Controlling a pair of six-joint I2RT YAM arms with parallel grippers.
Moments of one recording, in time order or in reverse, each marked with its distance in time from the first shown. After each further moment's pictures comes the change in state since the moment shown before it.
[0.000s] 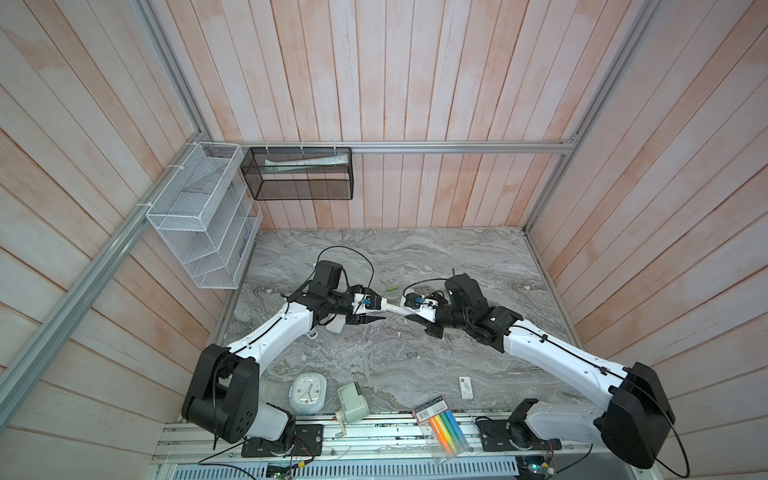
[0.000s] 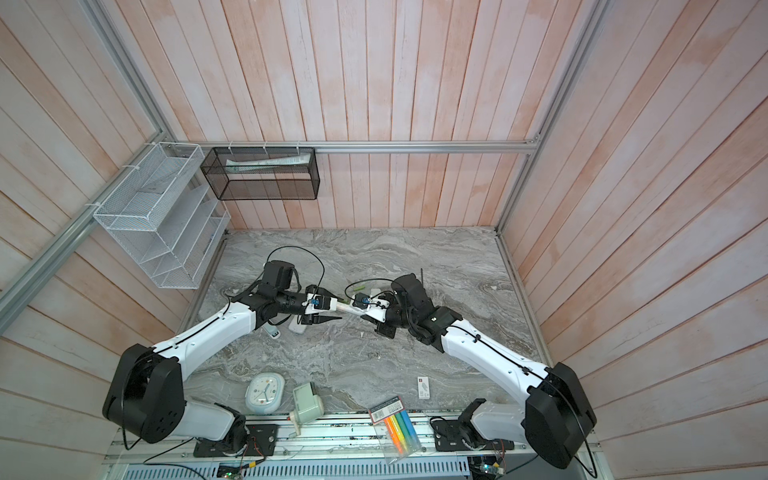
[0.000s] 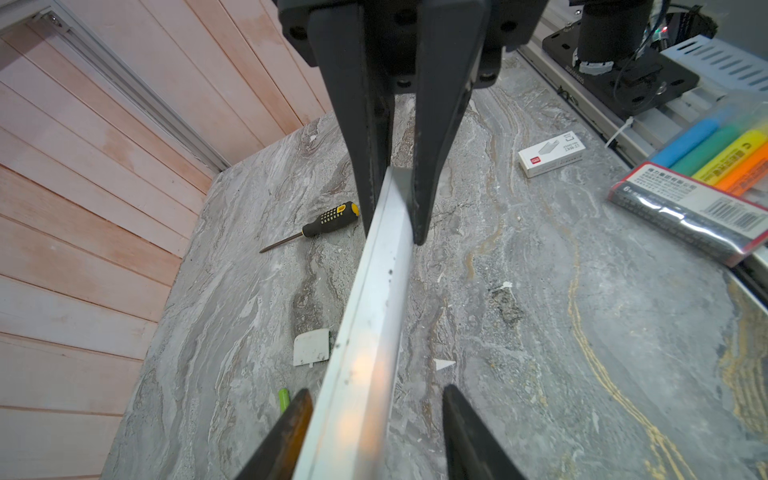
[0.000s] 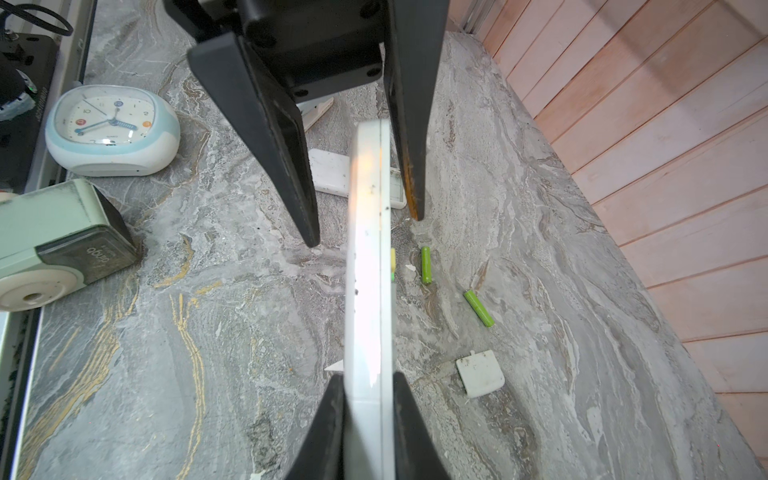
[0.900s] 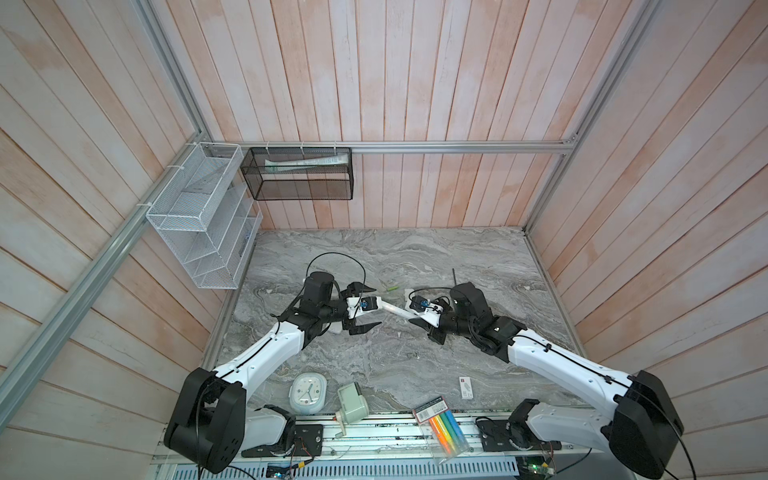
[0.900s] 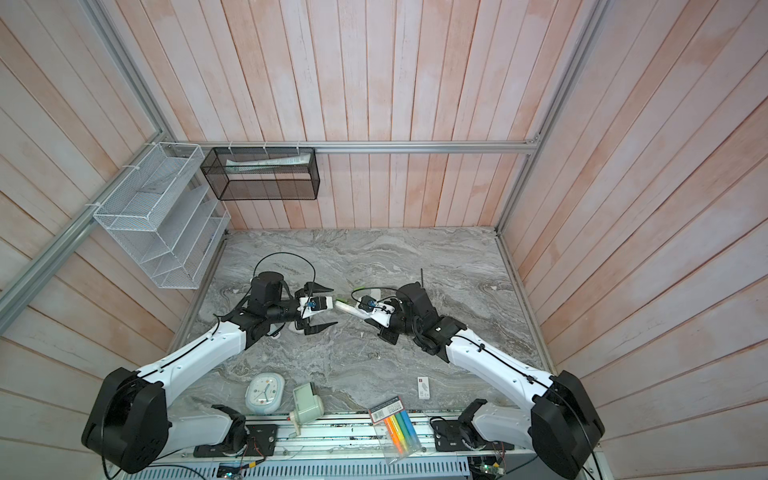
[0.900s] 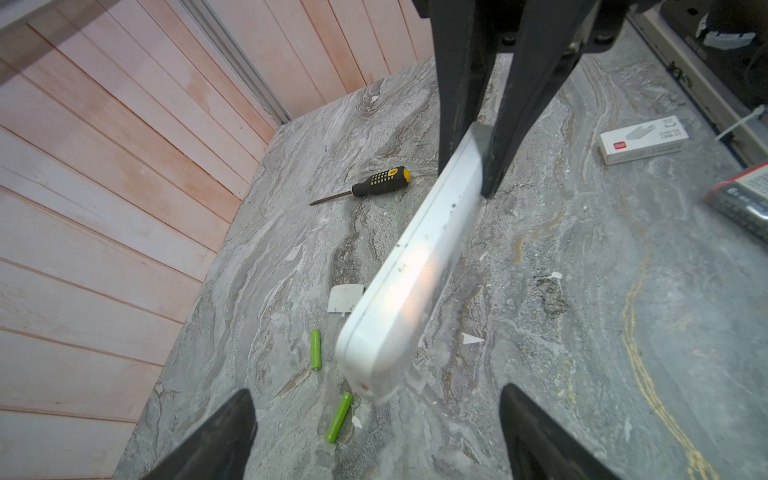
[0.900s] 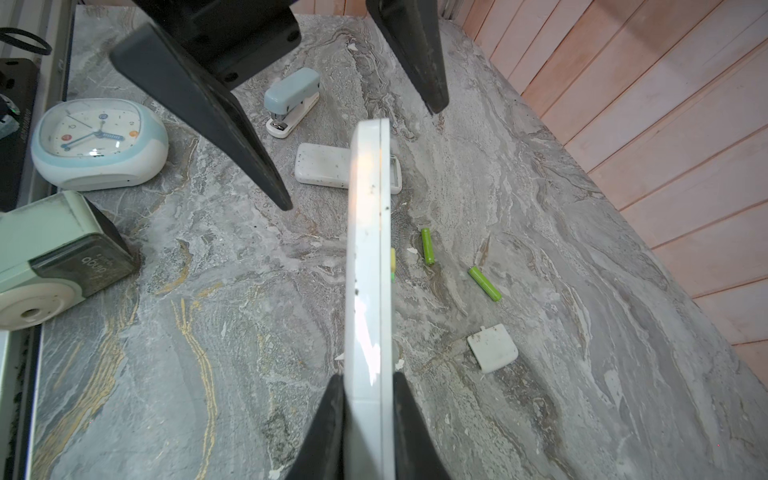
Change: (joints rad) left arm 0.000 -0.140 -0.182 0.243 -0.173 -0.205; right arm 0.001 -0.061 -0.109 0.079 0.026 0.099
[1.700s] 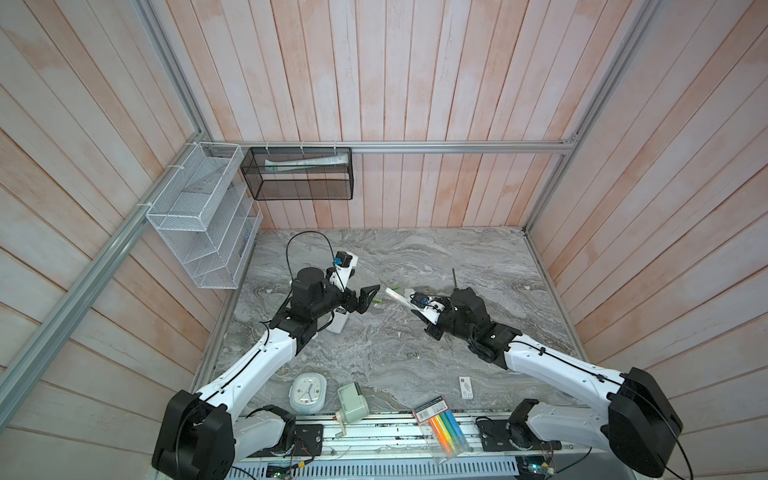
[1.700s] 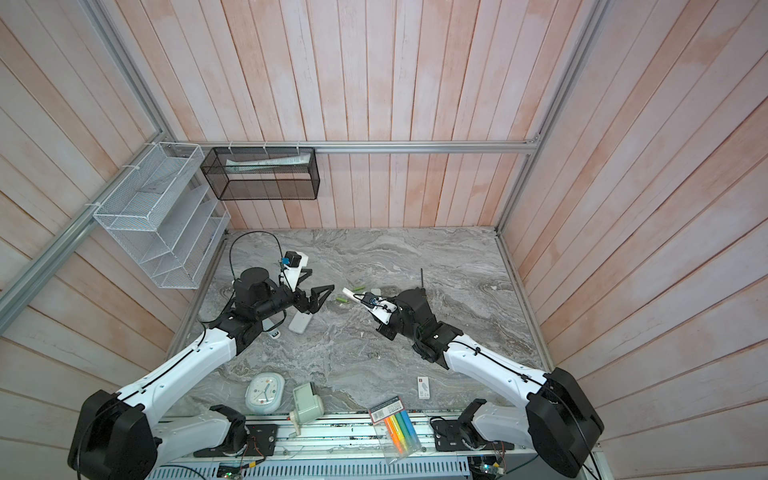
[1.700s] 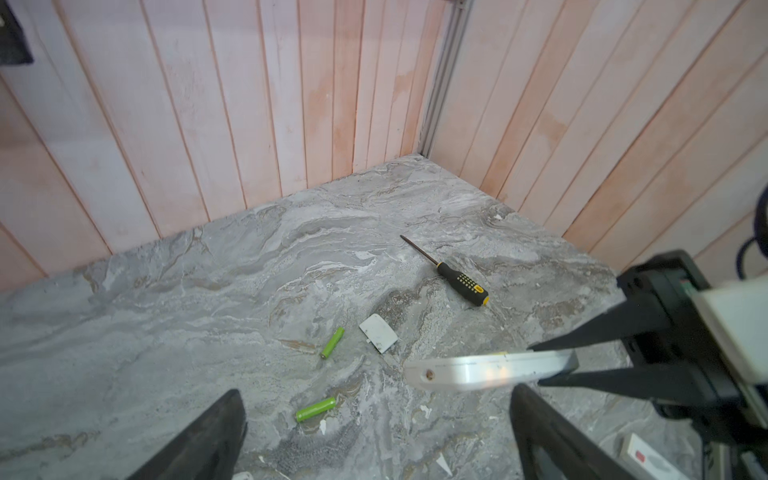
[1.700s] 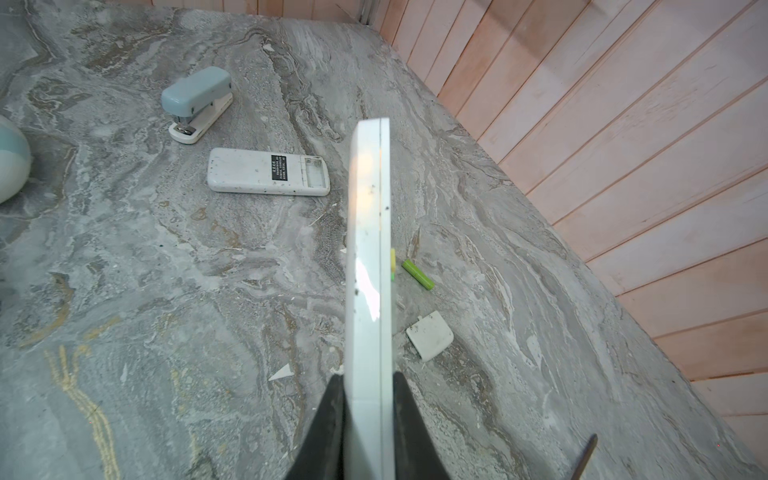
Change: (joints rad) left arm 0.000 -0.145 -0.035 0.181 -0.276 -0.846; right arm 0.018 0.002 -0.083 0.196 0.189 0.060
